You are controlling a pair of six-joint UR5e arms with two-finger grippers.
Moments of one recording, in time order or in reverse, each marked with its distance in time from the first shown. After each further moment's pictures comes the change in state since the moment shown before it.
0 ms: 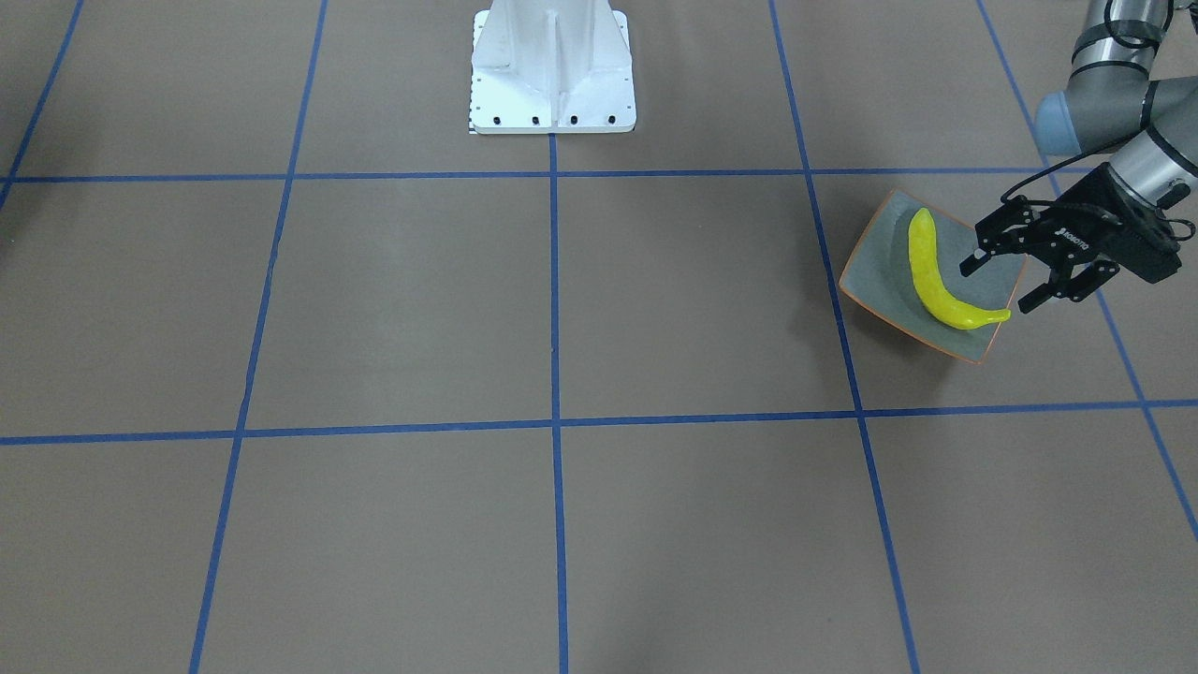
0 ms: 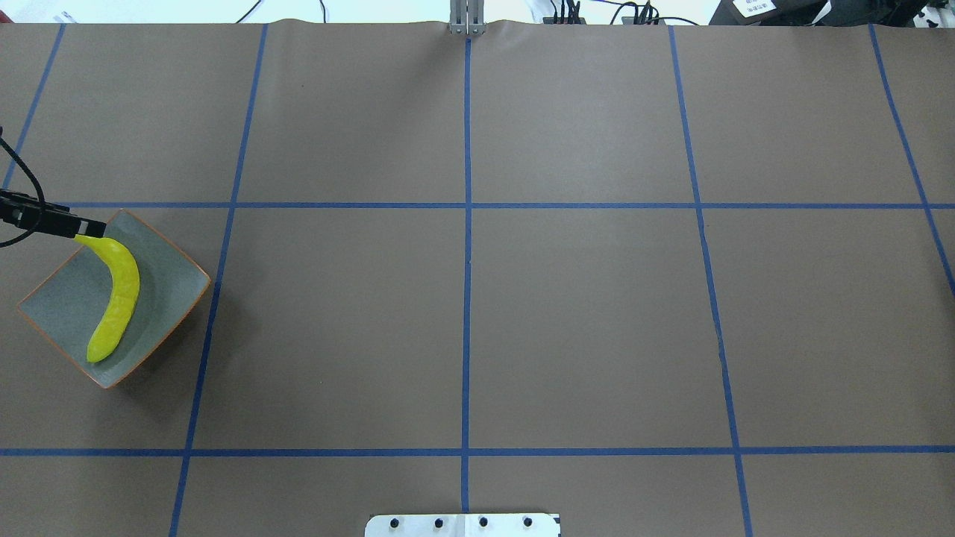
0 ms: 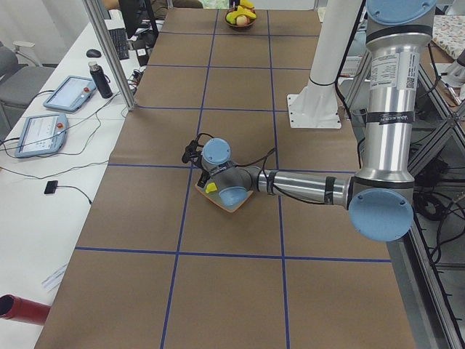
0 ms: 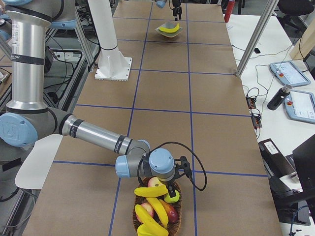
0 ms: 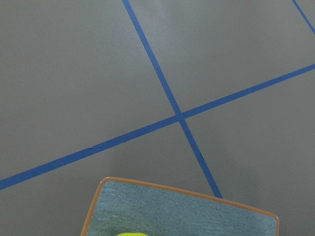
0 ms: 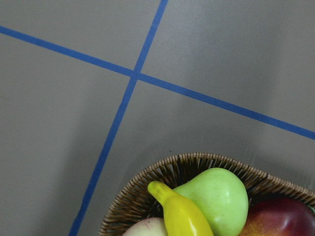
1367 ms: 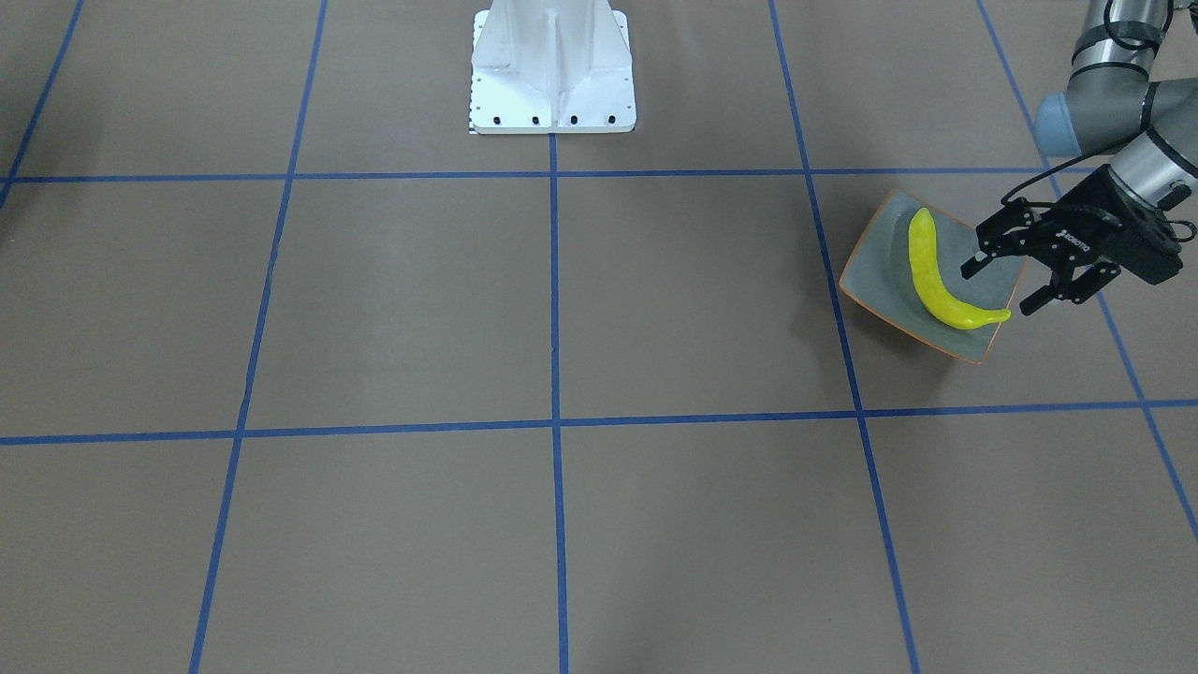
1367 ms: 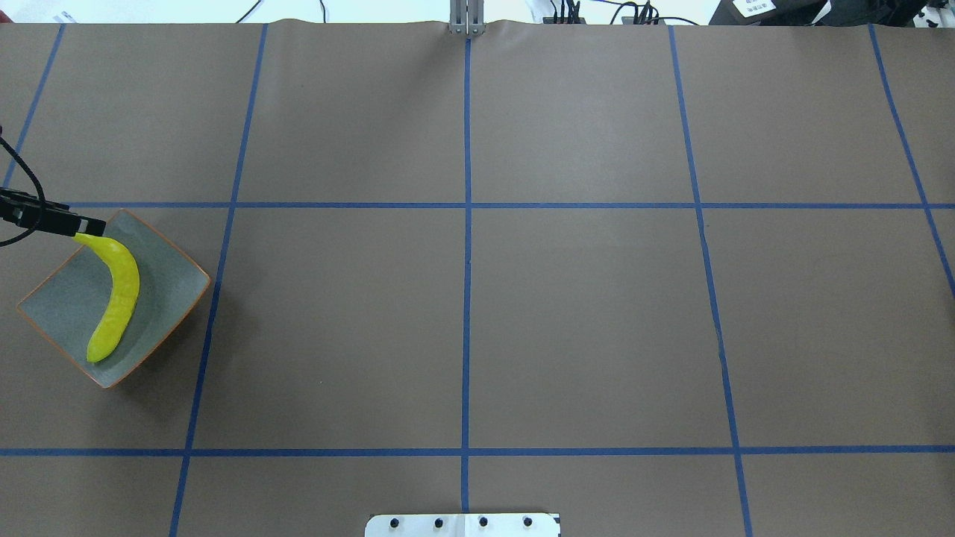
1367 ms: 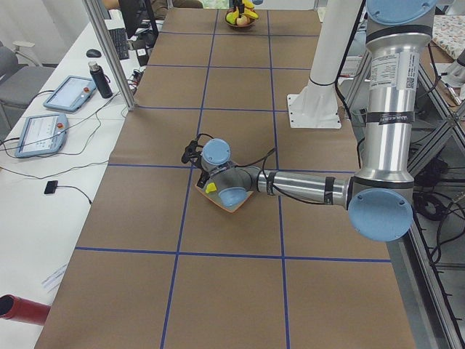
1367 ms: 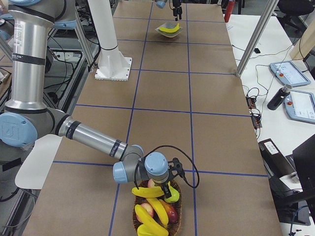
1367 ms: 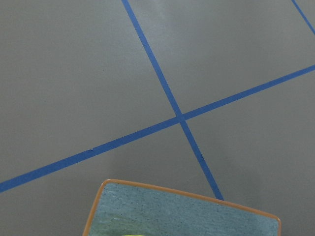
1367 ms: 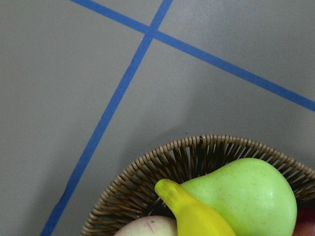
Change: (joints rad) left arm 0.000 -0.001 0.006 -0.005 0.014 0.000; right arm -0.060 -0.042 -0.045 0.101 -0.035 -0.072
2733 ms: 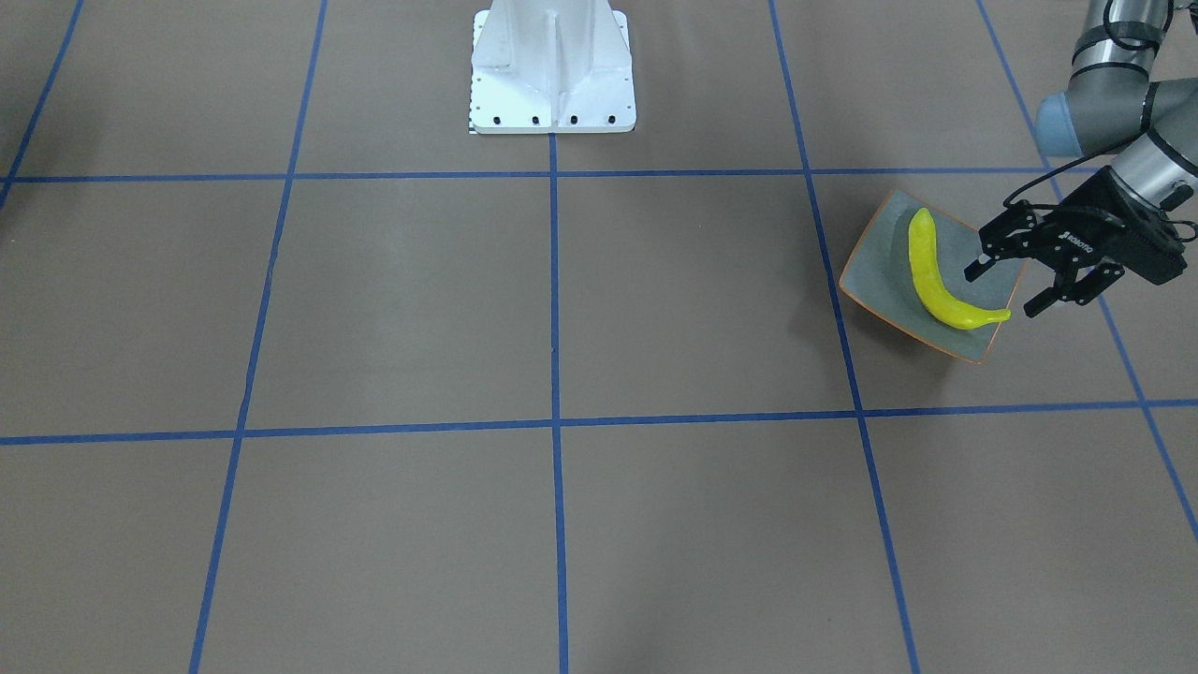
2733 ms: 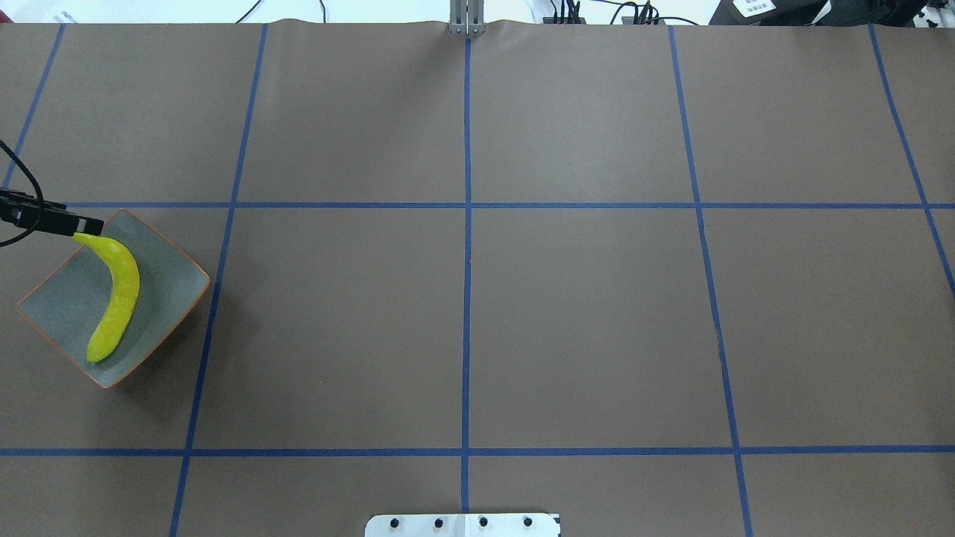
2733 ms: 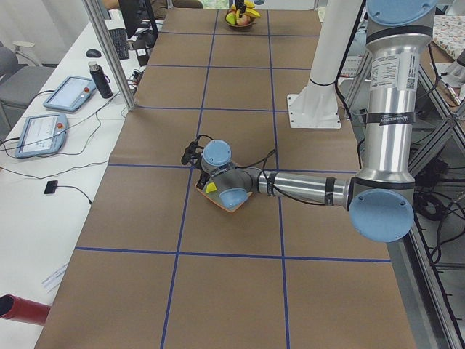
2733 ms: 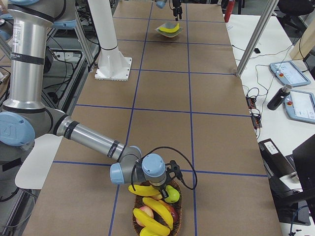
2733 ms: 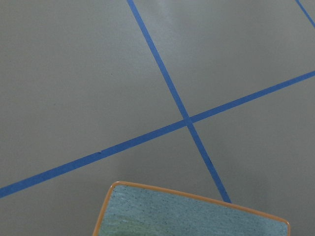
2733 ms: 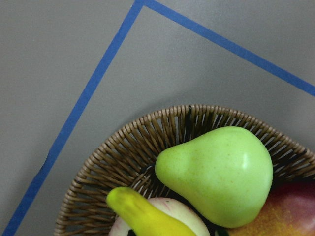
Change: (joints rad) left arm 0.000 0.004 0.004 -0.005 0.012 0.000; right arm 0.006 -0.008 -0.001 0.002 -0.035 -0.036
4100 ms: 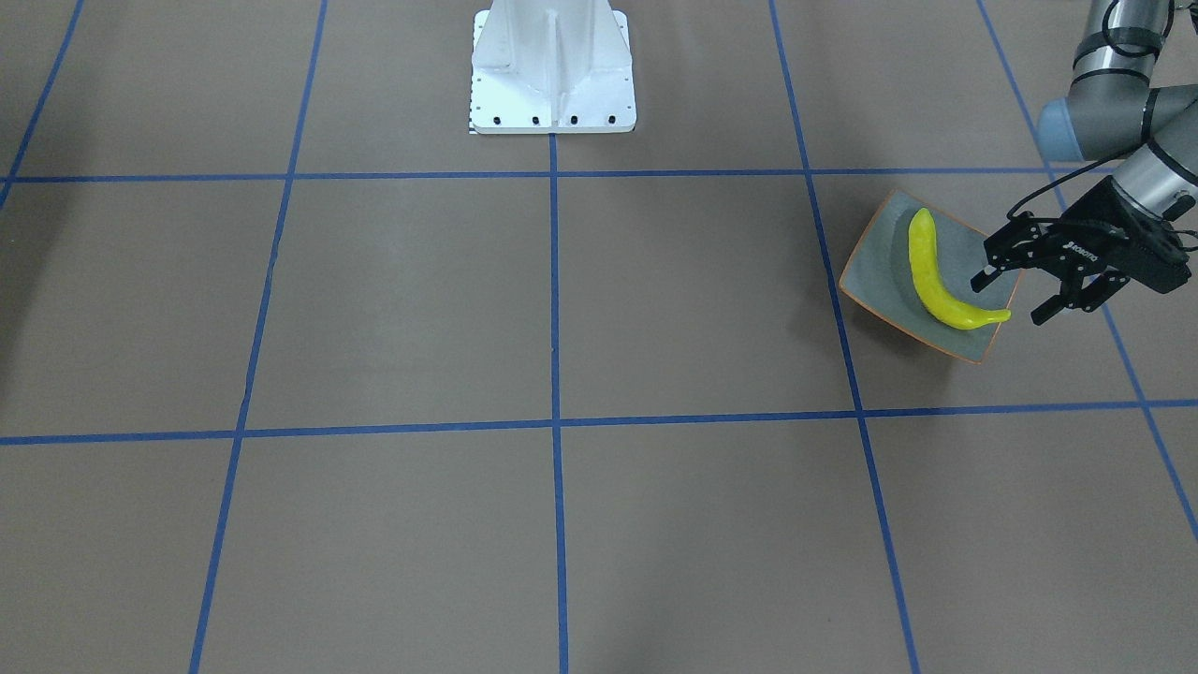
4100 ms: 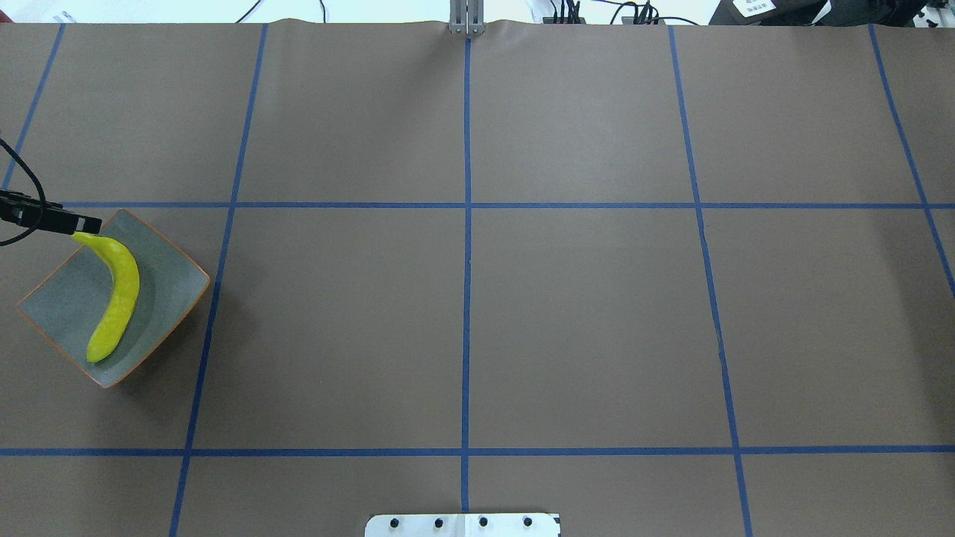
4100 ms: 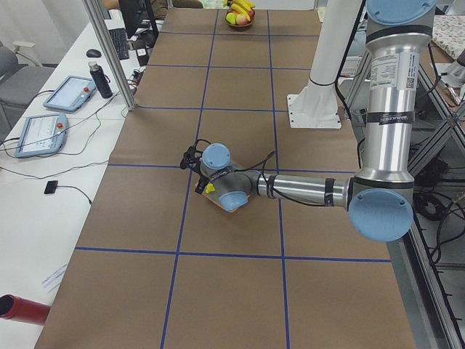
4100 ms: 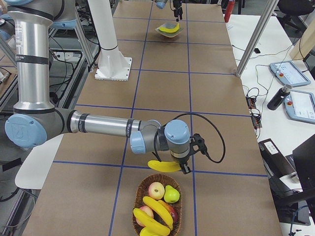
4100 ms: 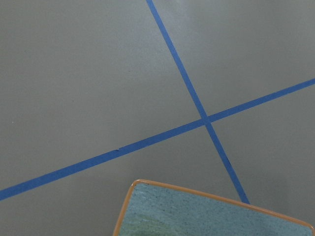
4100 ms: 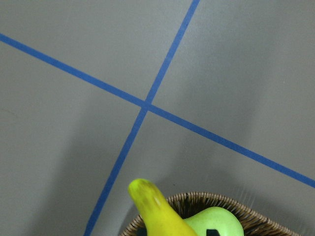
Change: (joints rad) left arm 0.001 -0.004 0.027 -0.003 0.026 -0.003; right arm 0.045 0.138 0.257 -0.360 0.024 0.109
